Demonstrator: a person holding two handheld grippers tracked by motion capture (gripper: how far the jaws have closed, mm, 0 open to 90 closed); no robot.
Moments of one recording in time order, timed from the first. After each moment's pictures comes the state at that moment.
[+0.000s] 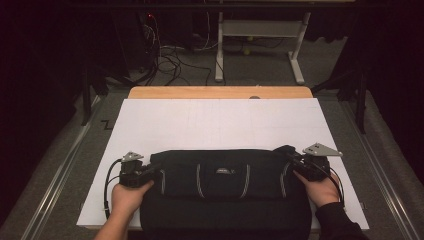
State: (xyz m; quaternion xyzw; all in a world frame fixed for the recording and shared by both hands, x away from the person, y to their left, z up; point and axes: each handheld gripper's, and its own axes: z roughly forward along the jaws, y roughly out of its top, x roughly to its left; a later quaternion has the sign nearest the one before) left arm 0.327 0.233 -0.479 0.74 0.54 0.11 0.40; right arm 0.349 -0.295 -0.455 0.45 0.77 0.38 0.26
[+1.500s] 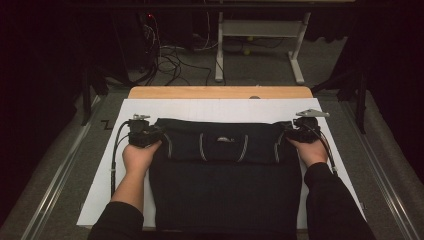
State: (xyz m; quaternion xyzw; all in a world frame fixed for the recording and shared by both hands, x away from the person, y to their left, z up) left arm 0.426 0.225 -0.442 0.69 0.59 0.18 0.38; right arm 0.459 -0.293 -0.439 0.50 0.74 0.35 0.29
